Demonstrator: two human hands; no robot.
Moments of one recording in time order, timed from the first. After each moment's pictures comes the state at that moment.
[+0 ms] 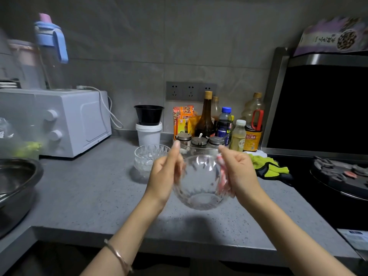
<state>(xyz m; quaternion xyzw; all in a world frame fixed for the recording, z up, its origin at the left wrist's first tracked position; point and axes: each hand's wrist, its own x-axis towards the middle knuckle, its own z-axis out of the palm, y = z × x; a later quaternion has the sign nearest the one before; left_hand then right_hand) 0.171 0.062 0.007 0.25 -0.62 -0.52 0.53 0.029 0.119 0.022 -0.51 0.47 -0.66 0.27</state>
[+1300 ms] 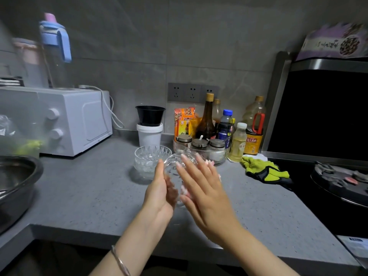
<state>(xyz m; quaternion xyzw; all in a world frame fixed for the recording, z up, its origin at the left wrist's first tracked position) 0.162 0.047 -0.021 0.35 -0.27 -0.76 0.49 0.048 0.107 -0.043 -0.76 0.49 -0.32 -0.26</state>
